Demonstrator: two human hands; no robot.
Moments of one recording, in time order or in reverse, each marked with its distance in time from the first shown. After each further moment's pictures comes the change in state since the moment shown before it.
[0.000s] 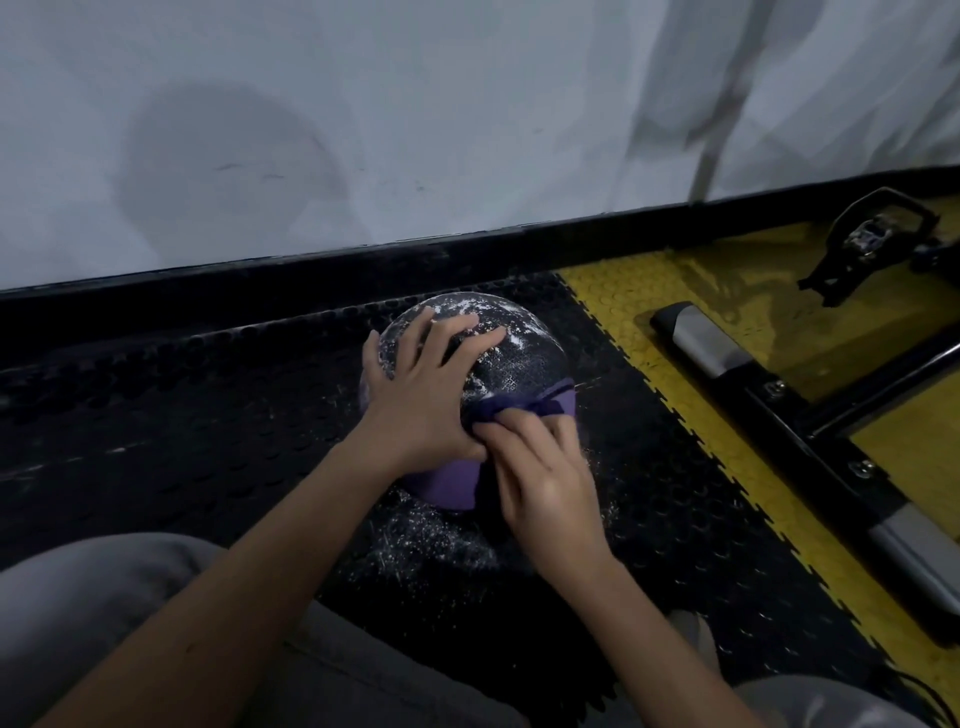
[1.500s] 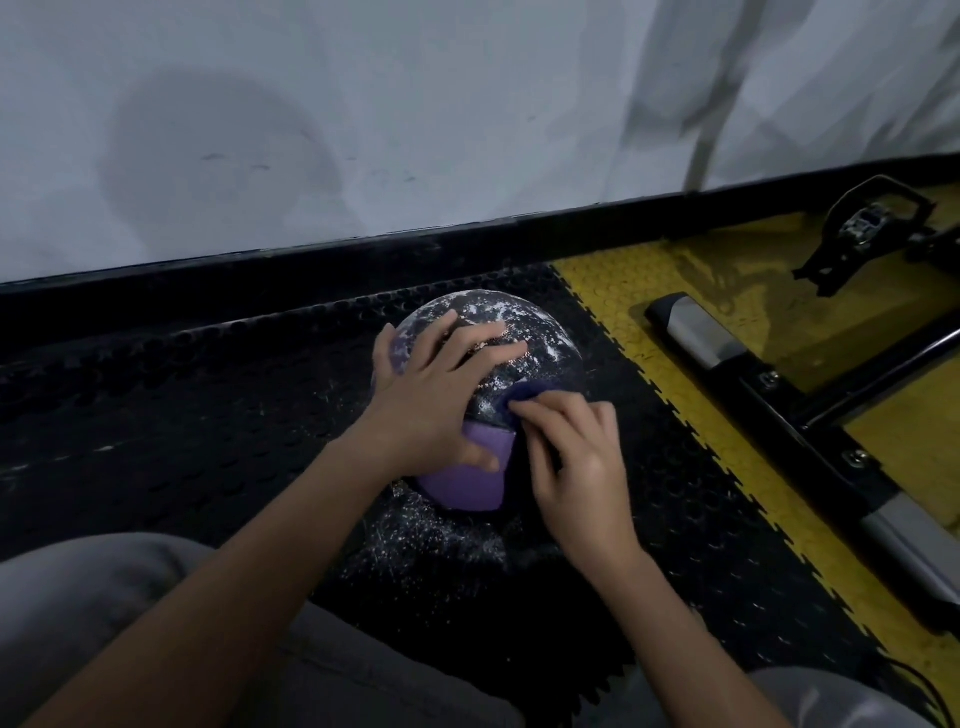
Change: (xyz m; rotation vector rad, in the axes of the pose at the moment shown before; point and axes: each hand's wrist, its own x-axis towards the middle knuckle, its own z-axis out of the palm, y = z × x) left_hand 0.000 0.007 -0.003 0.070 -0.131 0.126; right_hand 0.002 0.016 -0.014 0.044 0.021 0.152
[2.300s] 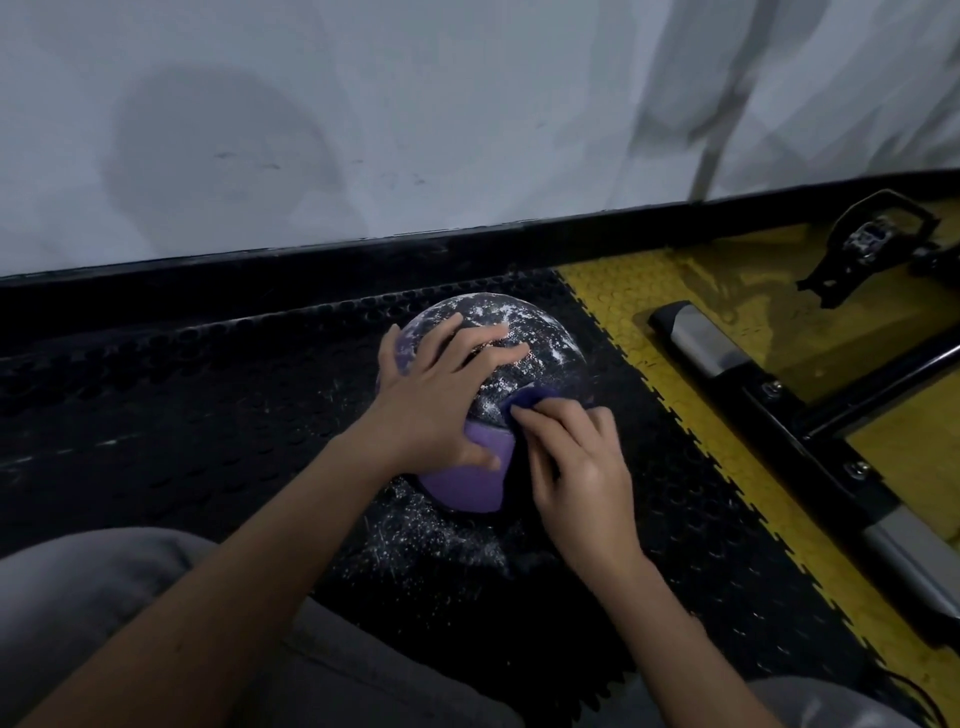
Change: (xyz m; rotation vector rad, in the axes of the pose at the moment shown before) left_hand -0.001 -0.005 0.000 -0.016 0.010 0.020; right_hand -0.001 -0.002 -0.001 -0.064 -0.004 -0.029
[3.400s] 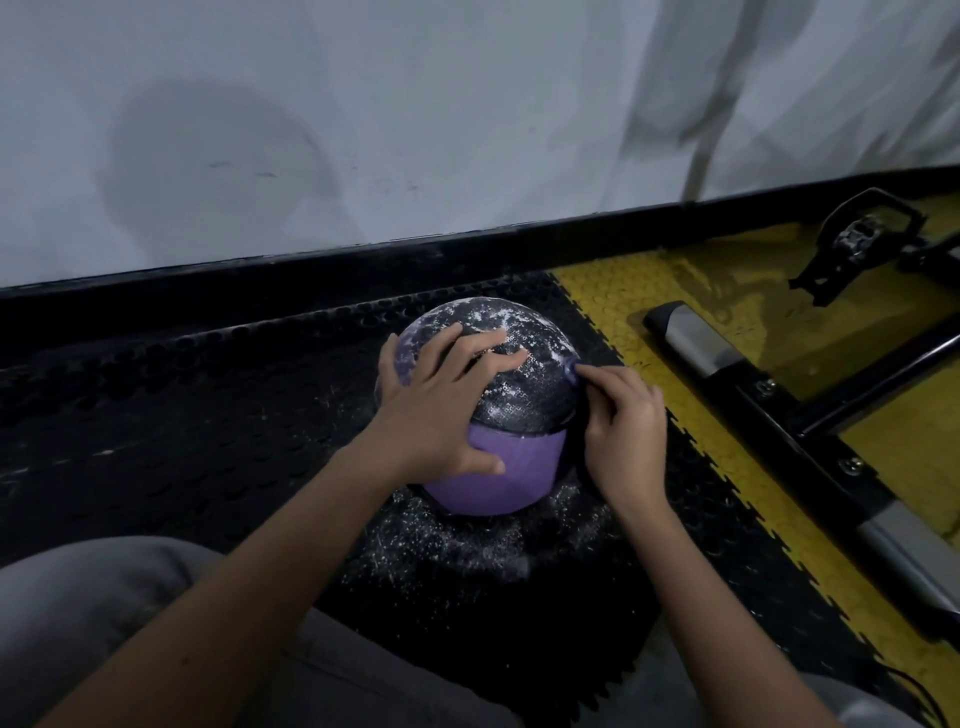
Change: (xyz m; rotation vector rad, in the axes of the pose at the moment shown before) left_hand -0.001 0.007 0.003 -0.027 0.003 0.003; right_hand 0.031 0.041 -0.002 0.018 0.045 0.321
